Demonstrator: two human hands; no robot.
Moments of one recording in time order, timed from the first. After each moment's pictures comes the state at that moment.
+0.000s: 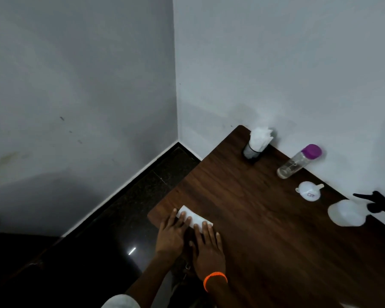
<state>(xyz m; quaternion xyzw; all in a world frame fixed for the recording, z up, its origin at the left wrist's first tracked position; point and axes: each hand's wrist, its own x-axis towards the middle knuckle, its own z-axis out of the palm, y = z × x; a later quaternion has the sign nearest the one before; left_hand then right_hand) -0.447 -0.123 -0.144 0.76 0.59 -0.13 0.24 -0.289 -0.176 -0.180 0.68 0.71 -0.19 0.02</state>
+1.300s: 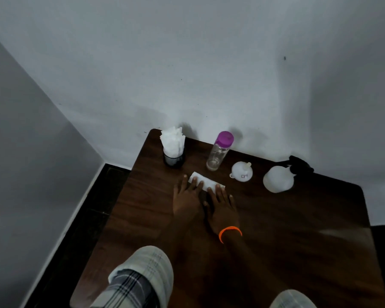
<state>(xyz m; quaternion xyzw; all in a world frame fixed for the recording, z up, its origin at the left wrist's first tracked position) -0.175 0.063 -0.141 0.88 0.42 -0.09 0.19 -0.055 -0.036 -0.178 0.83 0.53 -0.19 -0.04</state>
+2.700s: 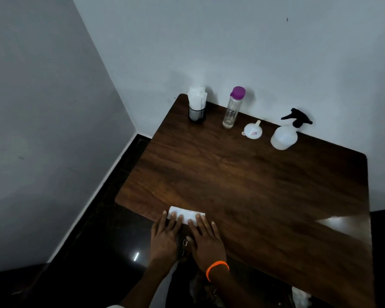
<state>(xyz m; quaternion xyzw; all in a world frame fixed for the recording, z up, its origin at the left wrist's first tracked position) -0.392 -0.241 -0.131 0.82 0.51 -0.08 0.23 -0.236 -0.307 -0.173 0.73 0.65 -0.22 -0.01</state>
